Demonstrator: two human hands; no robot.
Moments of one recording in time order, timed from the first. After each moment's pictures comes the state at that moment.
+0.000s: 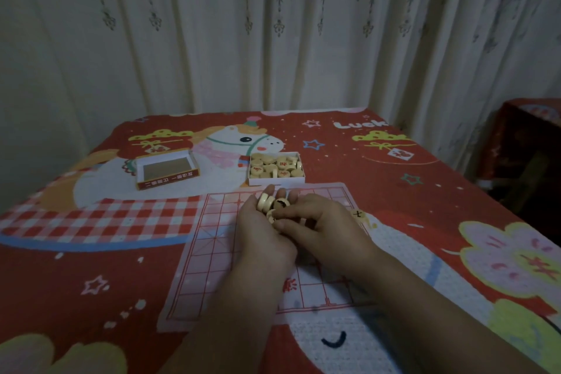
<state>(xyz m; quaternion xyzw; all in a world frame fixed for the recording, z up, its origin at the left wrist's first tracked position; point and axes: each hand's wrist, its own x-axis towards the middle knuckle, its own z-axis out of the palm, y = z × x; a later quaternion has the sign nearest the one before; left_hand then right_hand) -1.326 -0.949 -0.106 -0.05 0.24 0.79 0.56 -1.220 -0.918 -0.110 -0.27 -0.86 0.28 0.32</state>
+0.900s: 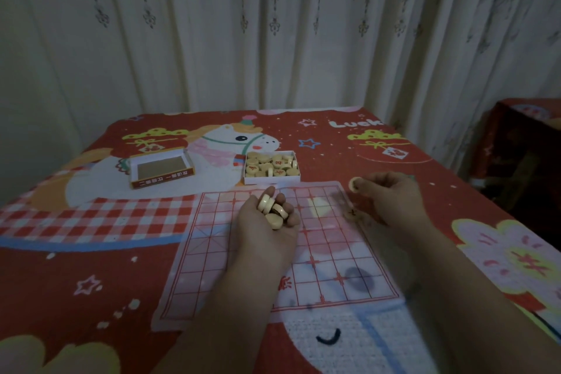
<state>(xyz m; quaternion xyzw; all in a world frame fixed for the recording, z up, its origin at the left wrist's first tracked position) -1.325 -0.948 -0.111 -0.04 0.28 0.76 0.58 -1.163 -0.874 -0.090 -0.48 -0.52 0.48 0.51</state>
